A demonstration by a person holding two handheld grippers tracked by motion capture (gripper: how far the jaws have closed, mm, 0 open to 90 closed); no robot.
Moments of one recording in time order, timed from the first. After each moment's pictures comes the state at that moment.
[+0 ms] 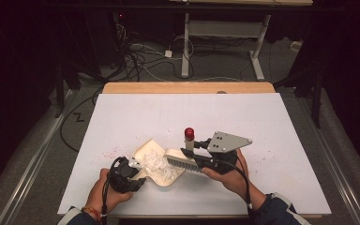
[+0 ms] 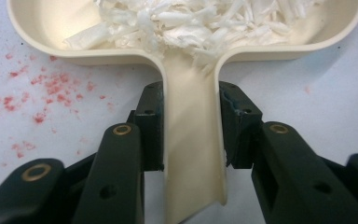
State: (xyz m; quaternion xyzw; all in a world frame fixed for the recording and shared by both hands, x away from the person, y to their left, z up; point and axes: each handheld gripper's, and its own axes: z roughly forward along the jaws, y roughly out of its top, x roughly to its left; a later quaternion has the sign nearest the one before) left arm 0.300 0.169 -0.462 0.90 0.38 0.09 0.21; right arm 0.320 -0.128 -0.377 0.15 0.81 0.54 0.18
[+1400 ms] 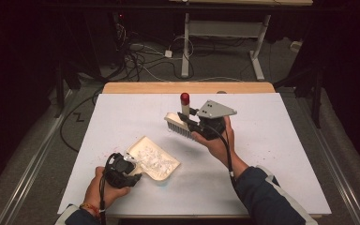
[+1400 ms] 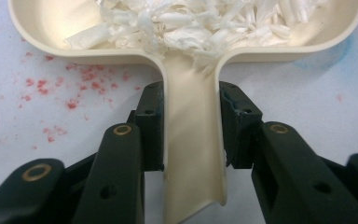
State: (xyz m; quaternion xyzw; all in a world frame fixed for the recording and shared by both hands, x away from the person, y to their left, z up) left arm 0.312 0.180 -0.462 0.88 0.41 0.09 0.21; right arm 0.403 -0.102 -0.369 0.21 0.78 0.53 0.27
